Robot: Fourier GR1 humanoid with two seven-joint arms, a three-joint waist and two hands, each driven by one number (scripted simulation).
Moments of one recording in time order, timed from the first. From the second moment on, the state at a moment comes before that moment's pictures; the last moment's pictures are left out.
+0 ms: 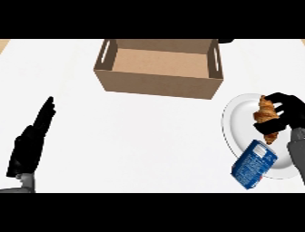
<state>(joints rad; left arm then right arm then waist) 0.01 0.21 0.03 -1.55 -0.16 0.07 0.09 -0.34 -0.40 -0.02 -1.19 0.68 0.11 0.56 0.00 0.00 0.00</state>
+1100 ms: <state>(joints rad) -0.07 0.19 -0.02 -1.55 -0.17 0.02 0.08 -0.74 -0.65 0.15 -0.96 0.77 0.18 -0.36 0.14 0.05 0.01</state>
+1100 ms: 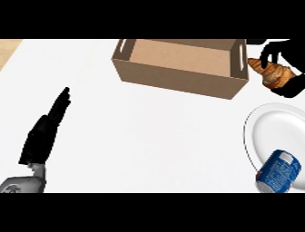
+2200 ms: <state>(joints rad) -0.08 0.19 0.00 -1.53 -0.20 0.04 0.09 -1.25 -0.53 0.03 -0.48 0.47 0.41 -0.78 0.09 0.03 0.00</state>
